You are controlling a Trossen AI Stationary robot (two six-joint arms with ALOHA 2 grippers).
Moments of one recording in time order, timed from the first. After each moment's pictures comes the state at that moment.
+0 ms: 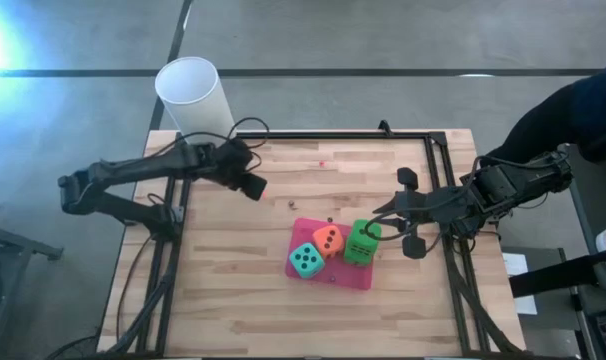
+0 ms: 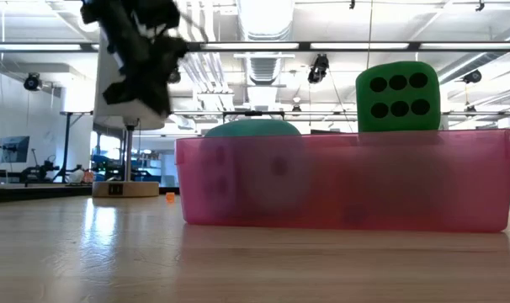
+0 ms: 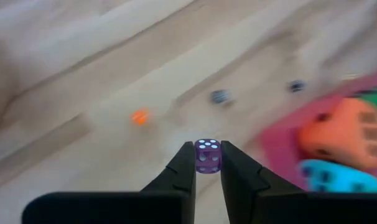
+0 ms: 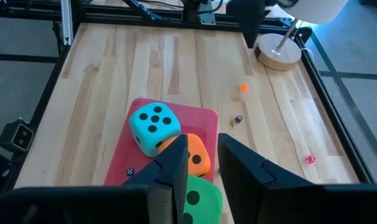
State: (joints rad) left arm 0.36 1.24 0.97 -0.76 0.02 -0.67; right arm 0.39 1.15 1.40 -0.93 0.37 0.23
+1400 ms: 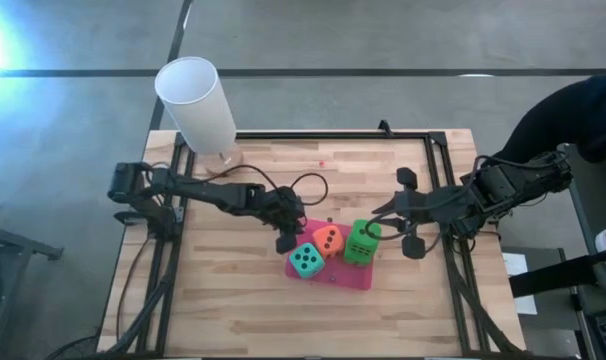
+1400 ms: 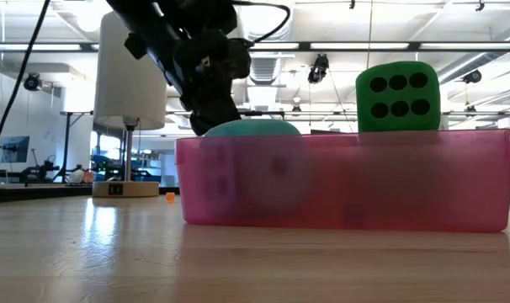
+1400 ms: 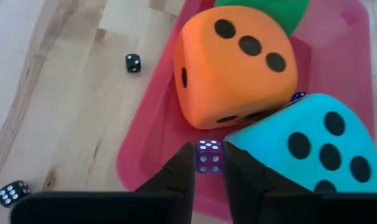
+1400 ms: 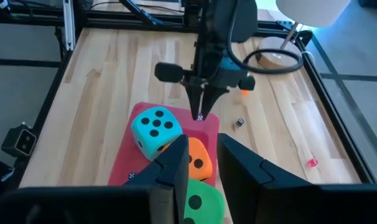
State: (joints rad) left arm 0.03 1.67 1.00 -0.20 0.14 -0.21; right arm 0.39 1.15 1.40 -0.91 0.37 0.23
